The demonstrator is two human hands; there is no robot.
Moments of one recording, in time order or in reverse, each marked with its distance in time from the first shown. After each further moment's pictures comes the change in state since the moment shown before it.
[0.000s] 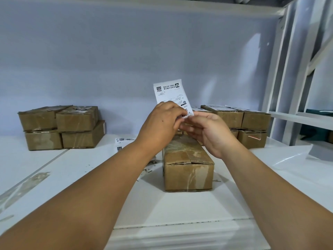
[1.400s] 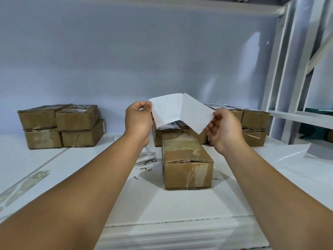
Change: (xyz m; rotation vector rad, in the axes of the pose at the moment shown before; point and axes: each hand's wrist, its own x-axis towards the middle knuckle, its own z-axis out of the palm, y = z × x) left_hand 0.006 -0.020 -0.006 -0.972 0.313 -0.988; right_hand 0.006 0.001 -0.015 0.309 0.560 0.063
